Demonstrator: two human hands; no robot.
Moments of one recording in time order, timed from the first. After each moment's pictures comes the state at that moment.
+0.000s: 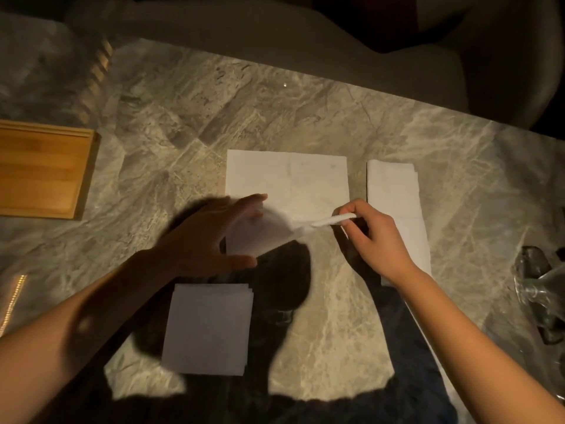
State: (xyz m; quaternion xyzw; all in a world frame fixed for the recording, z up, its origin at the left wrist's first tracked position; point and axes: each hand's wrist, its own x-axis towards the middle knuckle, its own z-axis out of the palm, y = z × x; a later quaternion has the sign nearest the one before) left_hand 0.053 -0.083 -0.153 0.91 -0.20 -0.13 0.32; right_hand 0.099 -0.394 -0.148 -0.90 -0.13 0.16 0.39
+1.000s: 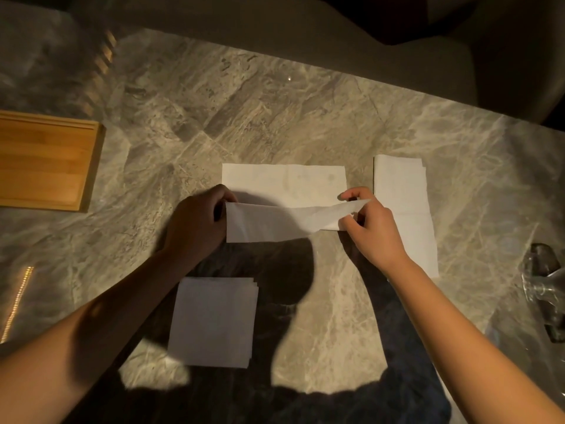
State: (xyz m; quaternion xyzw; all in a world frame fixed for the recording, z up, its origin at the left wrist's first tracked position) left_hand 0.050 -0.089 -0.165 0.93 0.07 -0.04 0.36; right_hand 0.103 -0.376 -0.155 -0.92 -0.06 0.14 0.35
